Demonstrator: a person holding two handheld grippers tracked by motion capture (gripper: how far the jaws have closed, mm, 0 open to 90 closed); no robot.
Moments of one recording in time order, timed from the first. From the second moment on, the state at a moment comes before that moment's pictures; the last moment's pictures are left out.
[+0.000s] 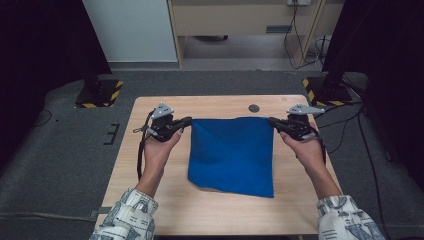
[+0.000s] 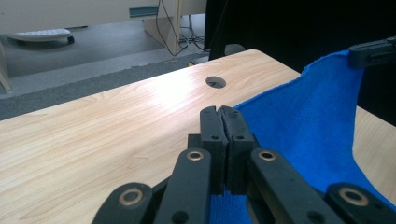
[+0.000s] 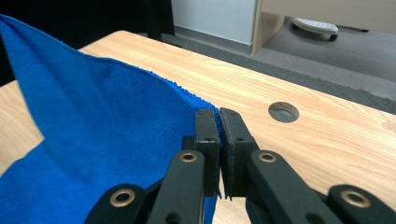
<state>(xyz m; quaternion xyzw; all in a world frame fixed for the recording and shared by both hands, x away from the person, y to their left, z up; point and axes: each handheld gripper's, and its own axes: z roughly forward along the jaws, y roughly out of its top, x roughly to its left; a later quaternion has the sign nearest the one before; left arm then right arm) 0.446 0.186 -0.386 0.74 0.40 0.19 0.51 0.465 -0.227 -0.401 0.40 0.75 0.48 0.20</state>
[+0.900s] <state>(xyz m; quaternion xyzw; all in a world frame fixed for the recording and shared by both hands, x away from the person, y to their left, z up) 0.469 0.191 -0.394 0.74 0.42 0.20 0.49 0.503 -0.207 -0.416 0.41 0.77 0.44 0.21</state>
